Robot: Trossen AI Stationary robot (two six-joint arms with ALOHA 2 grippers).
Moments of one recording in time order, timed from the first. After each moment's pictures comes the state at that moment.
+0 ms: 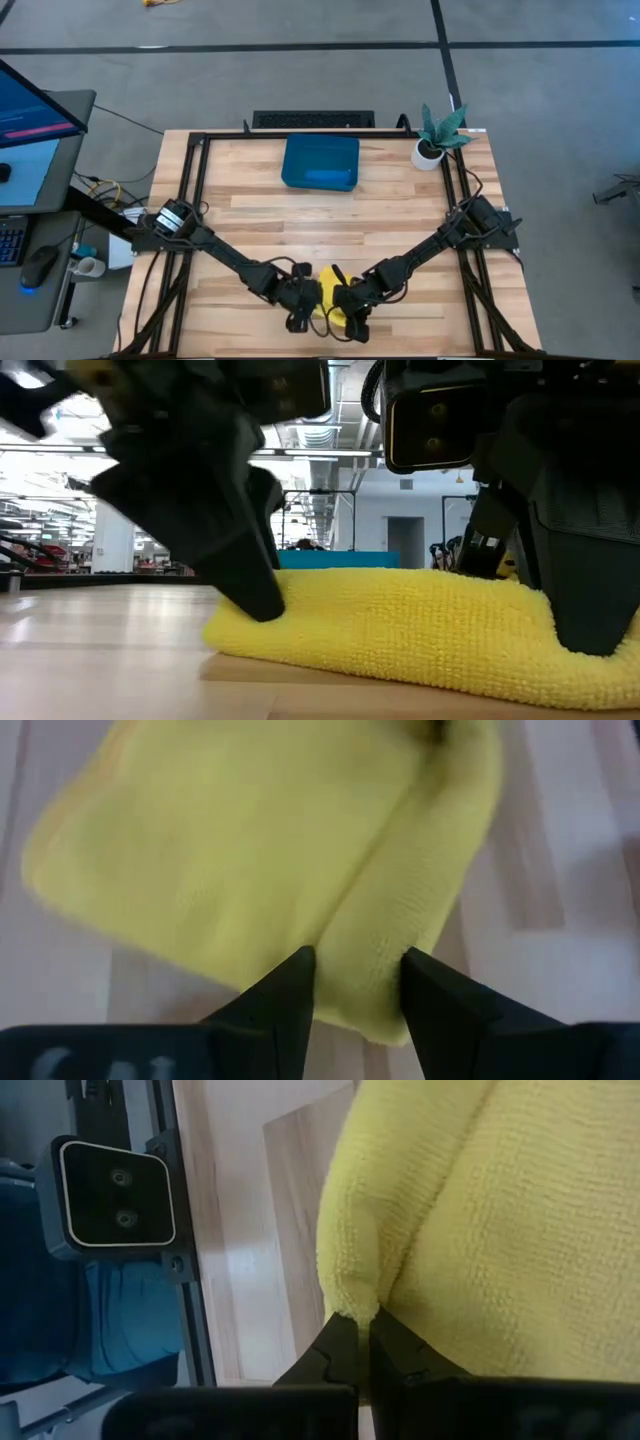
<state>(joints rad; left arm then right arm) -0.52 2.02 1.26 -0.23 -0.20 -0.44 0.54 2.02 1.21 -0.18 -0.26 0.78</state>
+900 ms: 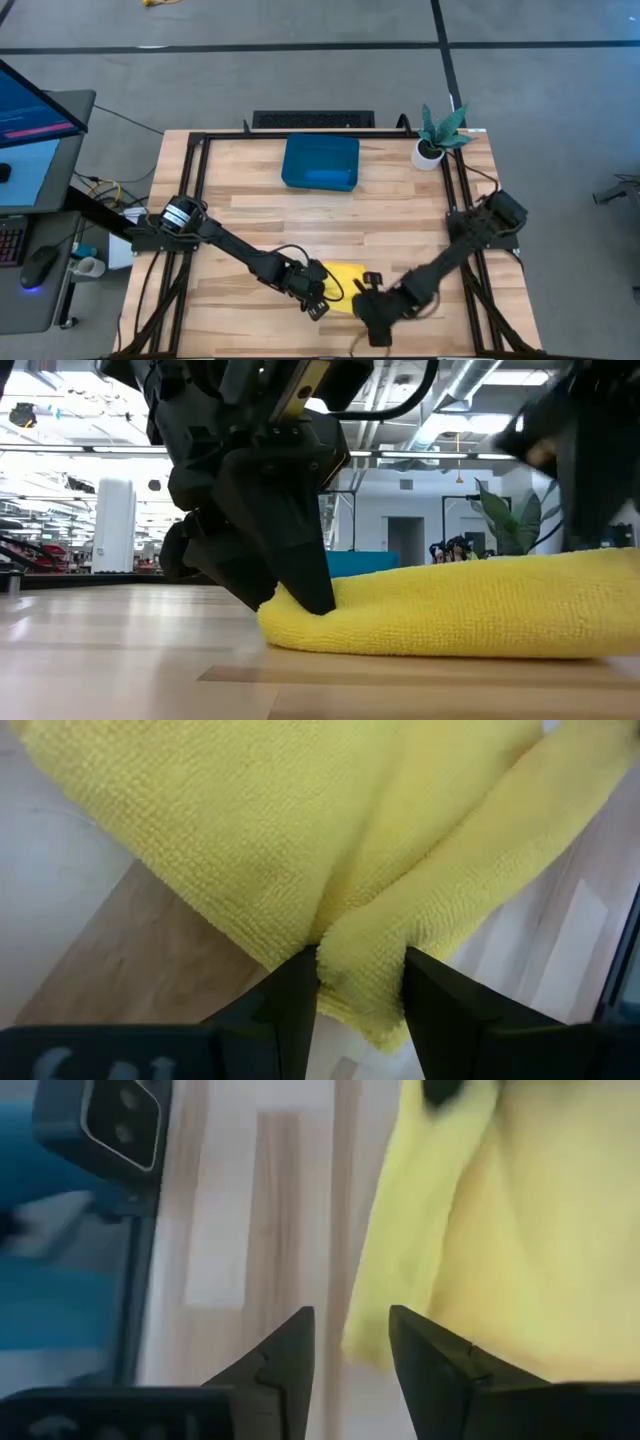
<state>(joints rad) -0.43 2.07 1.26 -0.26 -0.06 -1.08 0.69 1.86 1.21 -0.44 0.13 0.60</state>
